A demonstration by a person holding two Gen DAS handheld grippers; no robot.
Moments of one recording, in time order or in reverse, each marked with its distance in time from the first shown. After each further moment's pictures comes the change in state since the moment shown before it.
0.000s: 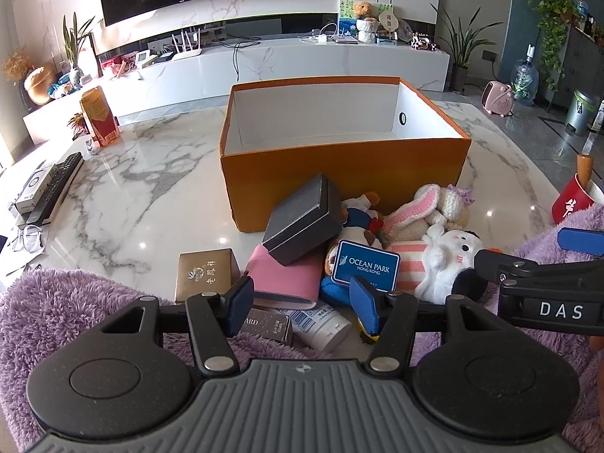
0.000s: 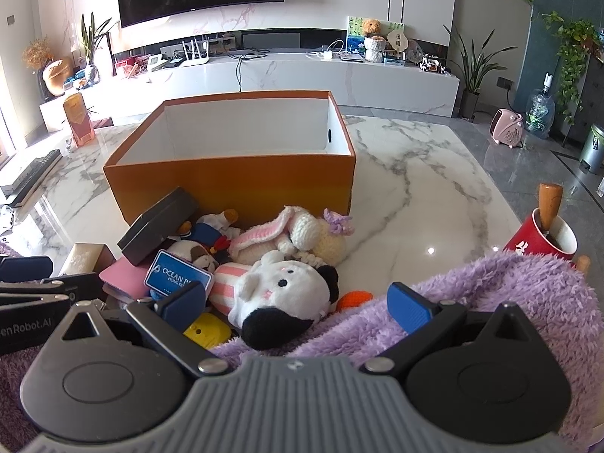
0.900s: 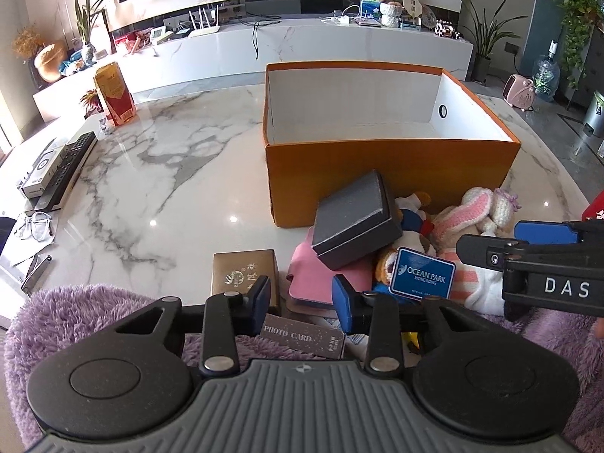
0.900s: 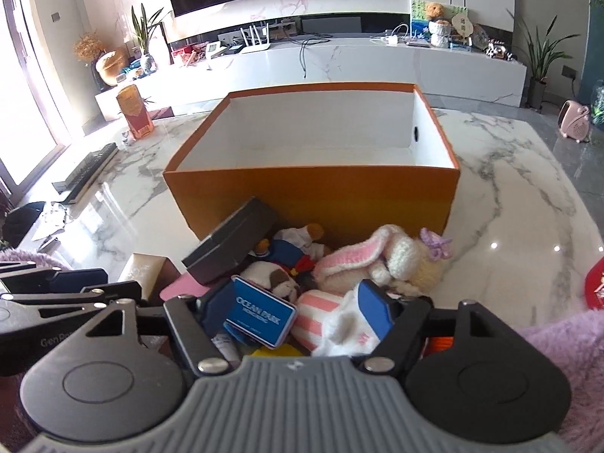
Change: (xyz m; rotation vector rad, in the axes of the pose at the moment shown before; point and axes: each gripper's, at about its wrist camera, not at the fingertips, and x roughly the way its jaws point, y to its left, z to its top) left arm 0.029 0.042 0.019 -0.042 0.091 0.026; right arm 0.043 0.032 0.037 -0.021 0.069 0.239
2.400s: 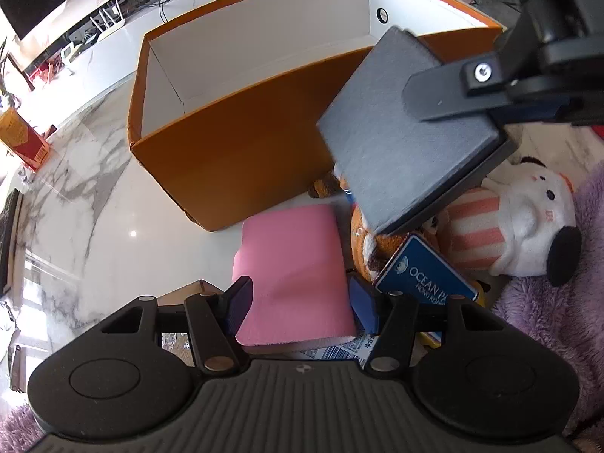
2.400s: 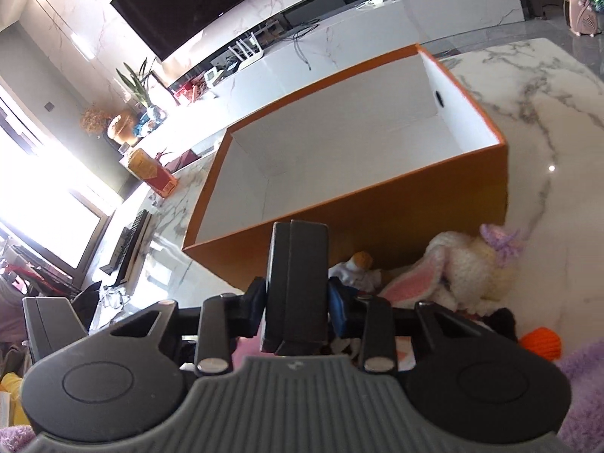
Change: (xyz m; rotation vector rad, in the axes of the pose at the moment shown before) left arm 0.083 -0.053 0.011 0.343 0.167 -0.041; right arm 0.038 -0.030 0.039 0.324 0.003 0.177
